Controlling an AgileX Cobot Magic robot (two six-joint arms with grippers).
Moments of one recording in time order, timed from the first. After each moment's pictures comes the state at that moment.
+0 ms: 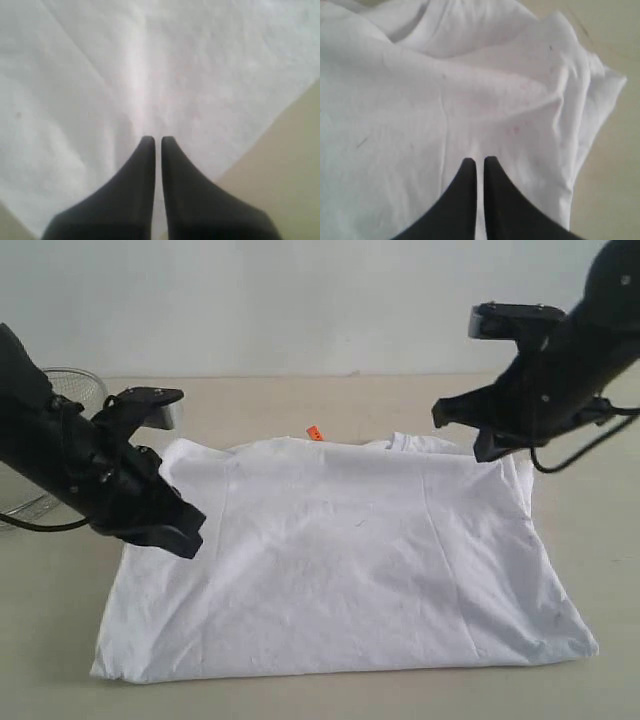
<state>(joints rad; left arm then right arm) -0.29 1.70 -0.96 -0.61 0.73 0.68 0.10 1.77 -1.21 0.16 0.67 -0.02</state>
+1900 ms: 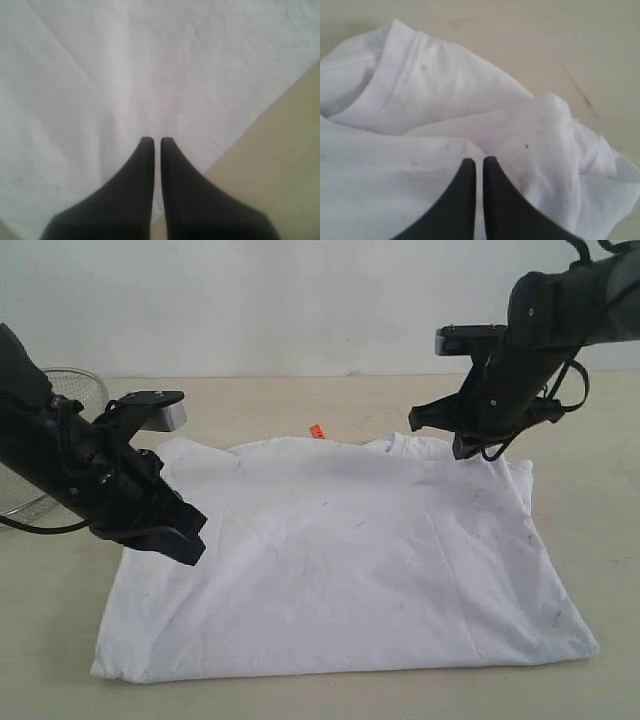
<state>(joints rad) -0.29 1.70 -0.96 -0.63 0.77 0.68 0.09 2.08 -1.48 0.05 0.66 0.05</state>
